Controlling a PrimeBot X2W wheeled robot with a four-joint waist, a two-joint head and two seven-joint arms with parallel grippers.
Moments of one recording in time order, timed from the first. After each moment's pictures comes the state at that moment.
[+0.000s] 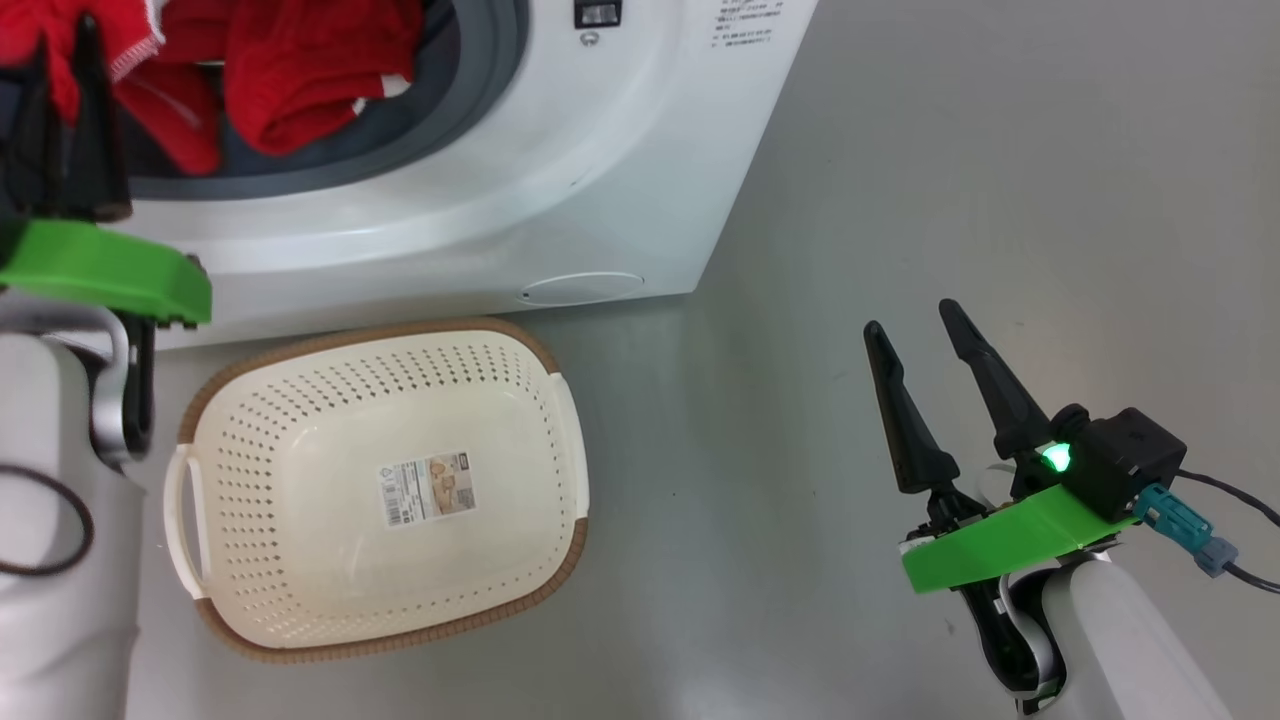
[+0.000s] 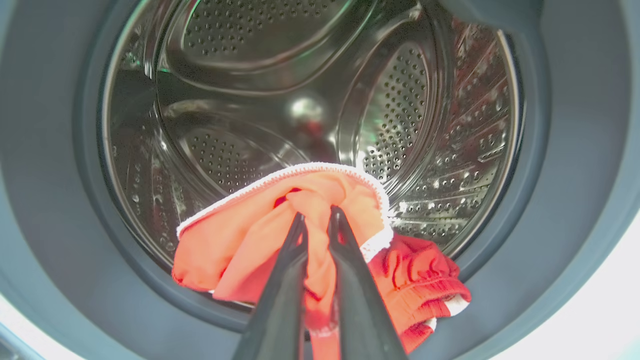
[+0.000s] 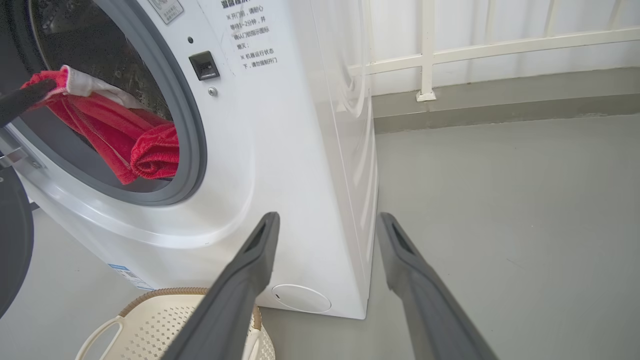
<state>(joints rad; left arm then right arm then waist) -0.86 0.26 -0.03 0.56 -0.18 -0.02 -0.25 -0.27 -0.05 0.16 0.18 0.37 0.12 -0.26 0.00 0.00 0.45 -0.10</state>
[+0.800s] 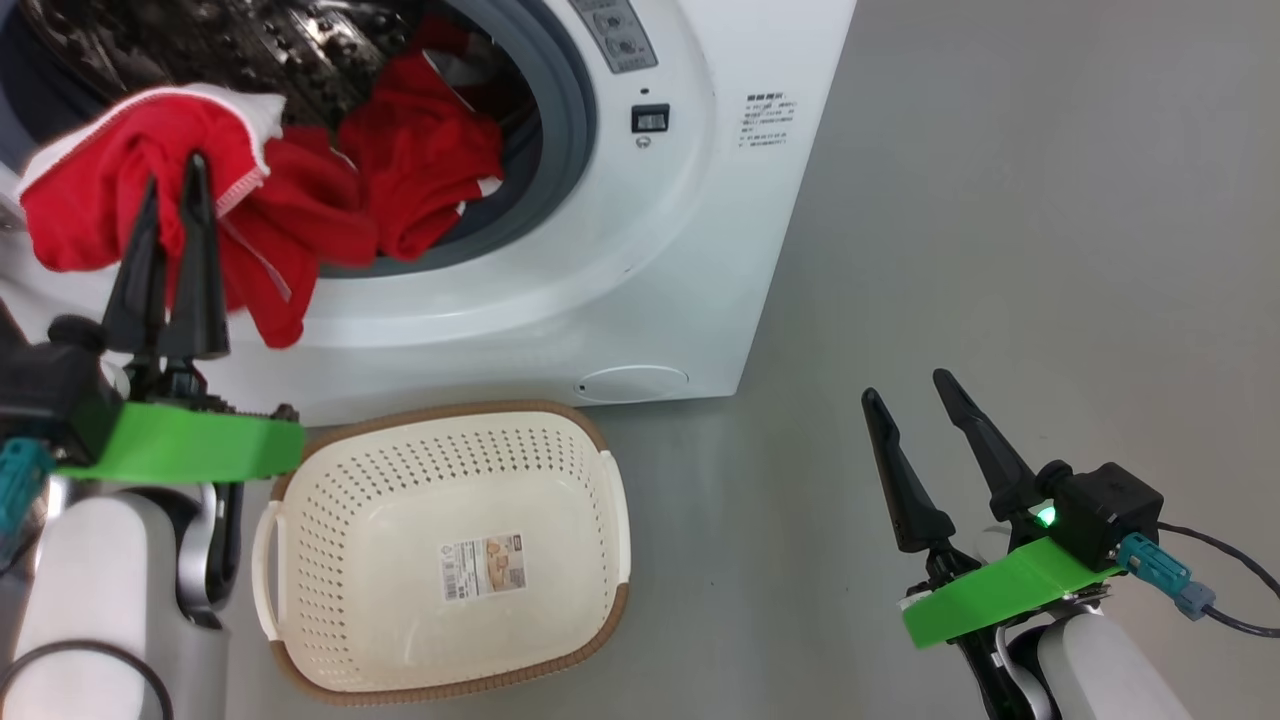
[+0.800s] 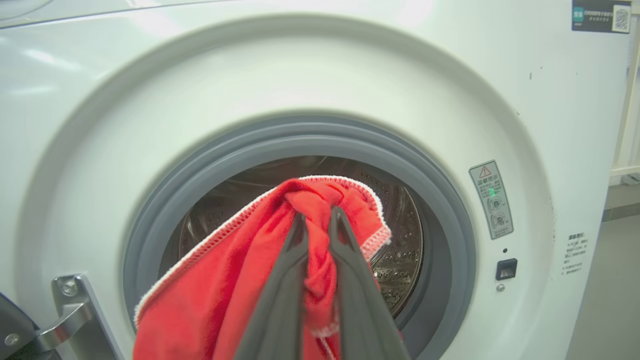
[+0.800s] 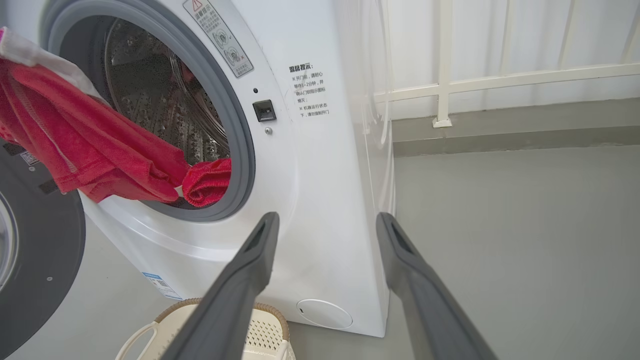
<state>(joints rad) -0.54 0.14 0.04 0.21 -0.14 -0.08 -0.25 -0.19 -0.05 0.16 0.22 0.37 0.12 -0.26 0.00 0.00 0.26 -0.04</state>
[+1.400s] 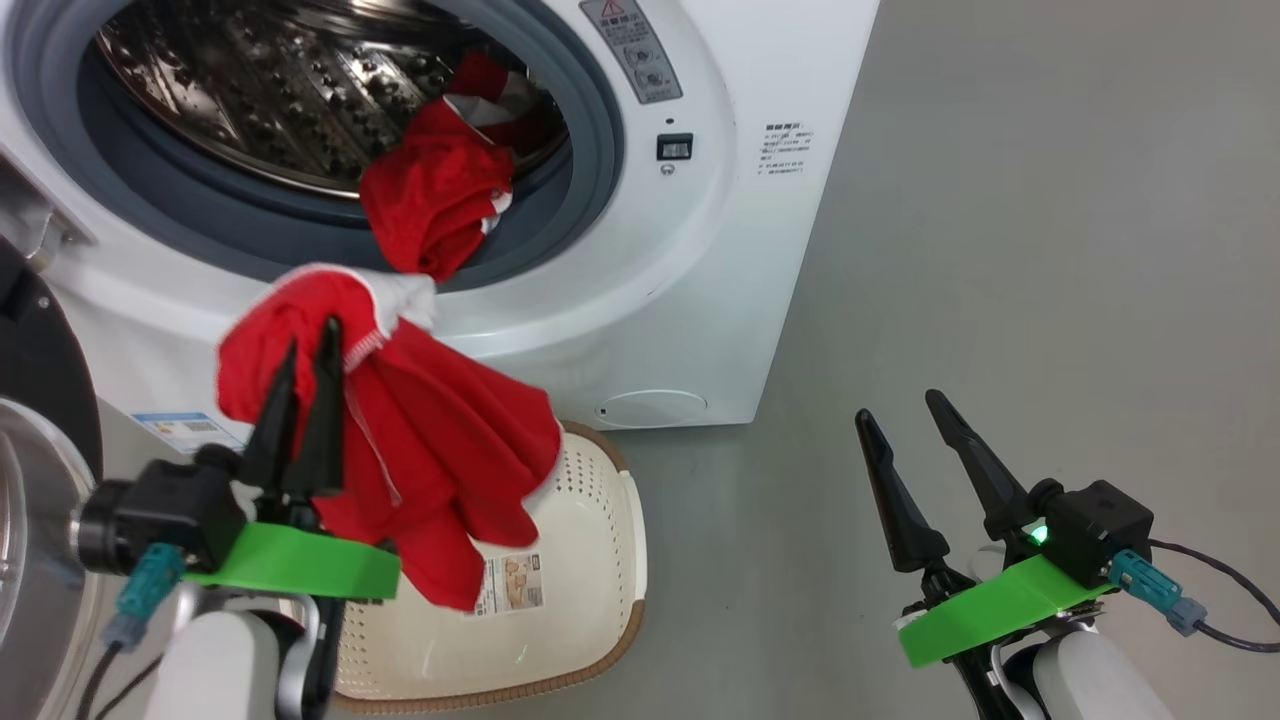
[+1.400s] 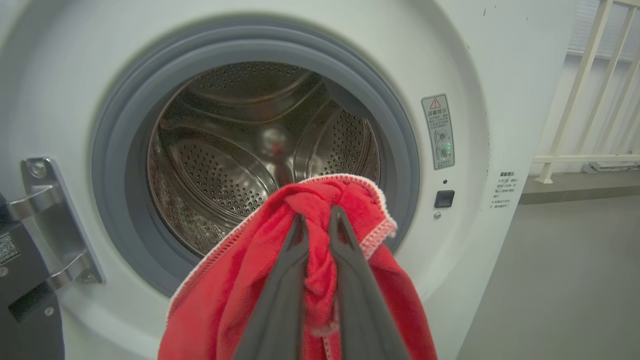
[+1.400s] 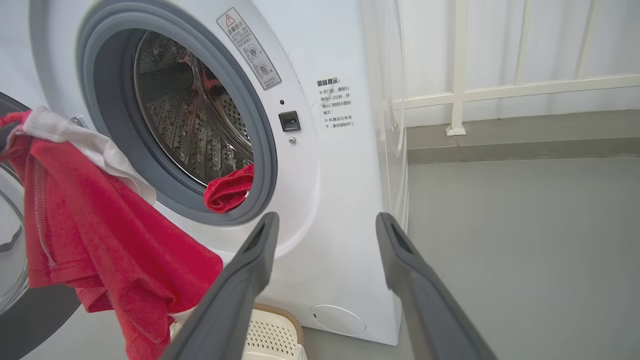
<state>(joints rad) -0.35 0.08 -0.02 0.19 -0.18 -0.09 -0.25 -0.16 -0.05 0.17 0.22 0.37 0.12 -0.26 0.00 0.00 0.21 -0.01</state>
